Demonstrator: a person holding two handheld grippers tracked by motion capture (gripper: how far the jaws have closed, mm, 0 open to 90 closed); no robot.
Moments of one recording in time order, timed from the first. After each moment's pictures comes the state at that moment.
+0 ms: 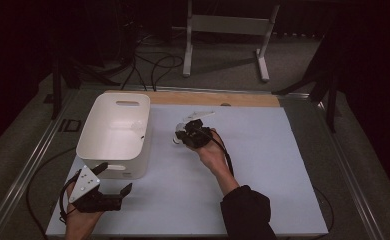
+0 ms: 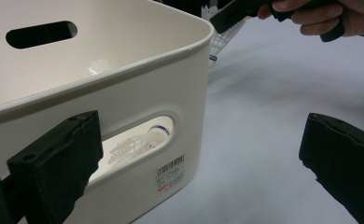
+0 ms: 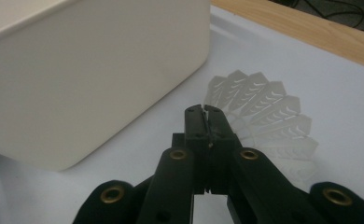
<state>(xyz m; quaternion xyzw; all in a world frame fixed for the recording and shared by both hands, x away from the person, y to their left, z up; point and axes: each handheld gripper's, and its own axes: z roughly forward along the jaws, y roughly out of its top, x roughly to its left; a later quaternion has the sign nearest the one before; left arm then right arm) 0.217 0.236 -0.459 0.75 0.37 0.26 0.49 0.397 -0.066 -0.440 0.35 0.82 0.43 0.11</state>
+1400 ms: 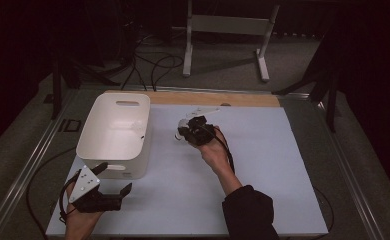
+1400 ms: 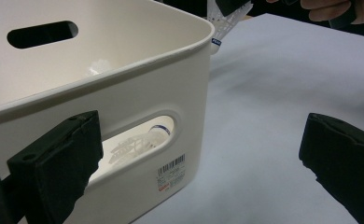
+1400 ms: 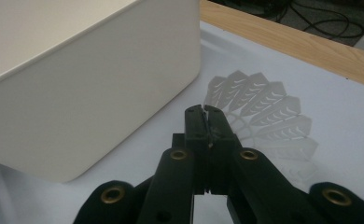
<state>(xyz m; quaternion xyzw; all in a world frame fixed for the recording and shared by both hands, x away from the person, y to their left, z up) 0.217 0.236 -0.459 0.75 0.37 0.26 0.49 0.394 -0.073 -0.425 0.37 0.81 0.44 0.12</state>
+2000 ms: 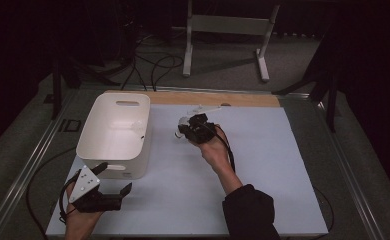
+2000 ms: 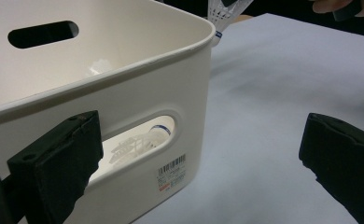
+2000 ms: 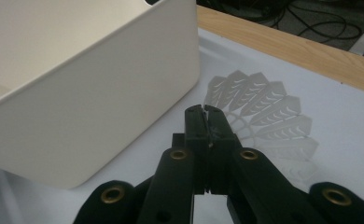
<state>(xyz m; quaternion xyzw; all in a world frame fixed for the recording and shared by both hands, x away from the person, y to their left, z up) 0.217 0.236 -0.459 0.75 0.37 0.26 0.49 0.394 -0.074 -0.415 0.37 0.80 0.45 0.12</state>
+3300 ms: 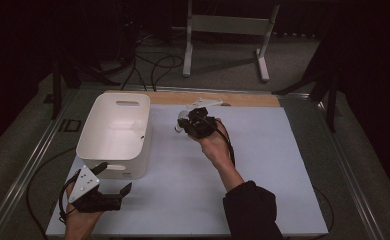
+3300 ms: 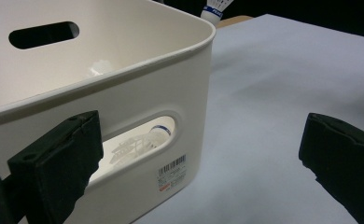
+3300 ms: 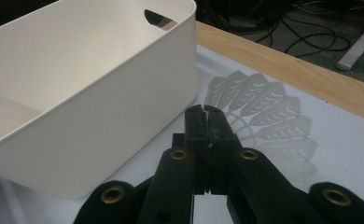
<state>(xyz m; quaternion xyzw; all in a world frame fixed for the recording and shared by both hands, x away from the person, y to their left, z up) 0.216 0.236 -0.458 0.75 0.37 0.26 0.49 0.393 -0.072 -0.390 0.37 0.80 0.45 0.14</state>
